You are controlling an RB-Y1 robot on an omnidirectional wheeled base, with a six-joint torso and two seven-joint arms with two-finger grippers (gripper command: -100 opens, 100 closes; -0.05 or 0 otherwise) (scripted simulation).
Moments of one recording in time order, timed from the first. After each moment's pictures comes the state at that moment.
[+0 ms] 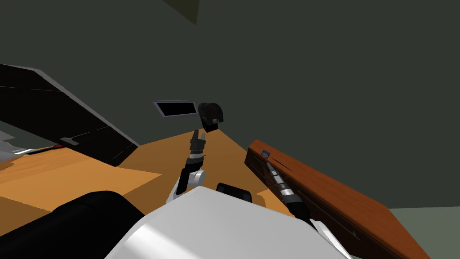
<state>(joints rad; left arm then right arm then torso) 0.53 -0.04 -0.01 -2.30 0.10 -0.48 -0.13 0.52 -0.43 0.07 -1.71 0.27 -0.43 0.00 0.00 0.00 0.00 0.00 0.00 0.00</state>
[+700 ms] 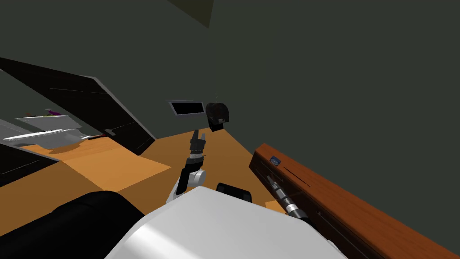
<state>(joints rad) 0.53 -0.04 -0.01 -2.30 0.10 -0.48 -0.13 0.55 -0.48 0.10 -1.50 0.43 -0.43 0.01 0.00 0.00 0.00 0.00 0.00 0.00</state>
